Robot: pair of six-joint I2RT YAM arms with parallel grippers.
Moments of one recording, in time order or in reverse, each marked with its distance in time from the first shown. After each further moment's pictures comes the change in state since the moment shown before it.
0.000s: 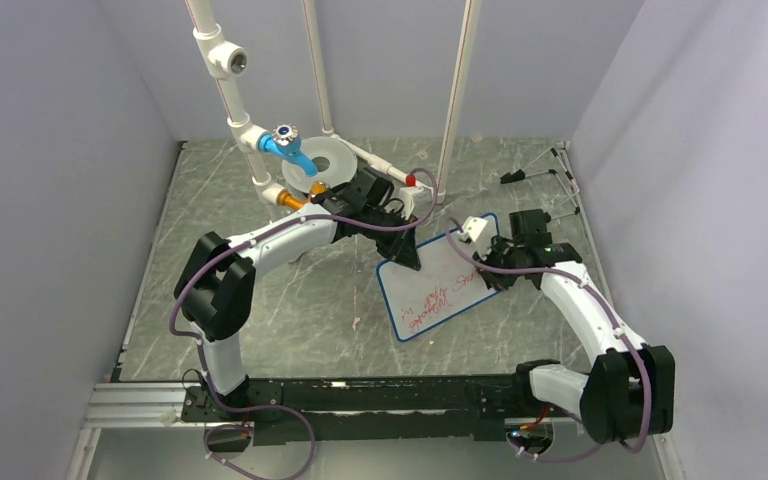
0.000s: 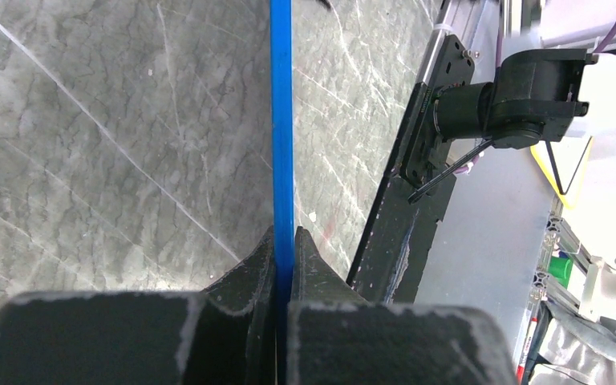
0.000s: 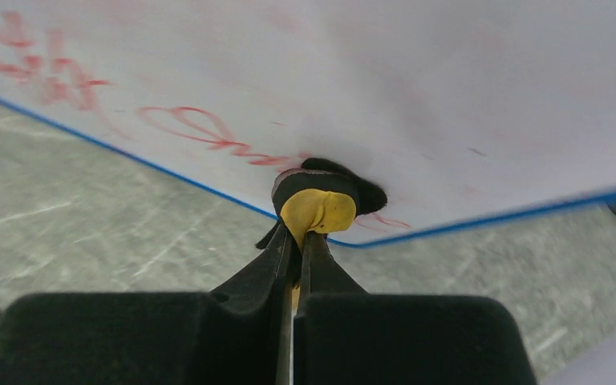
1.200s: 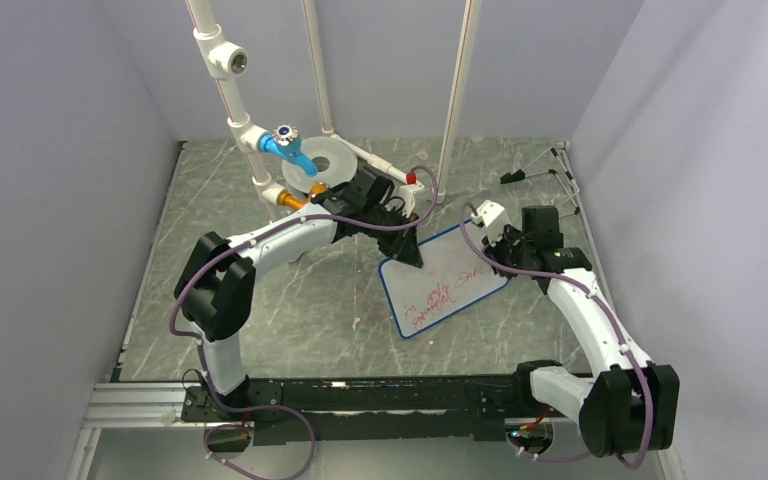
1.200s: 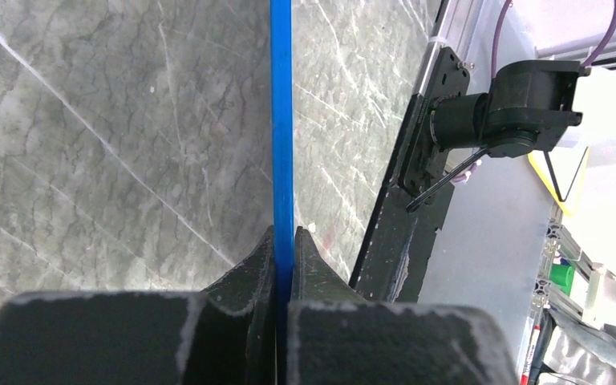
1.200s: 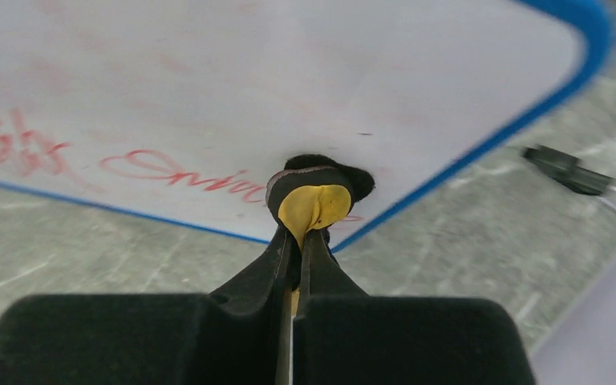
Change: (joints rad) left arm 0.001 0.000 0.000 0.028 -0.003 -0.009; right arm 0.014 -0.056 0.000 0.059 0.006 0.112
